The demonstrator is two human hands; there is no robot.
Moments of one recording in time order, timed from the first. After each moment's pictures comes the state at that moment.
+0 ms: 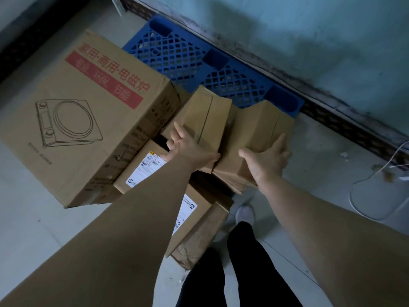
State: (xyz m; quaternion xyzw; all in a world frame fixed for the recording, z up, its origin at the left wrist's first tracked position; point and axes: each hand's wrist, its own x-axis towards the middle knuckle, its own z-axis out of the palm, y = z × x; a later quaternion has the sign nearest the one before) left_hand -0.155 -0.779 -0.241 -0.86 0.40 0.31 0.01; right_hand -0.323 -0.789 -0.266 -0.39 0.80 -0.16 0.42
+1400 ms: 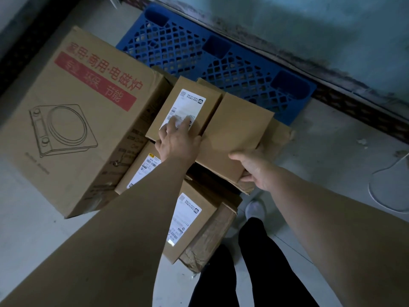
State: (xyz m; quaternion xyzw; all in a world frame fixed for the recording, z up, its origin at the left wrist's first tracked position) left_hand -0.128 -0.800 -0.278 -0.85 0.49 0.18 0.01; right_hand -0.310 -0.808 -0.319 -0.24 0.66 -0.09 0.71
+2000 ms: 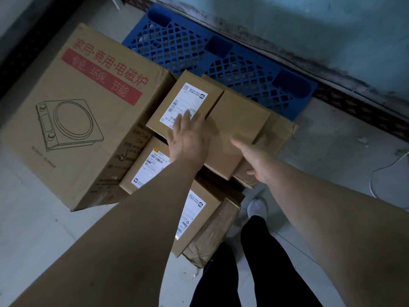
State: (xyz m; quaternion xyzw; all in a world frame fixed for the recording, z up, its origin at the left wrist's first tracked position) left_hand -0.138 -0.779 -0.269 -0.79 0.59 0.16 -0.01; right_hand -0.297 -0.804 -0.310 -0.26 0.69 -0.09 0.67
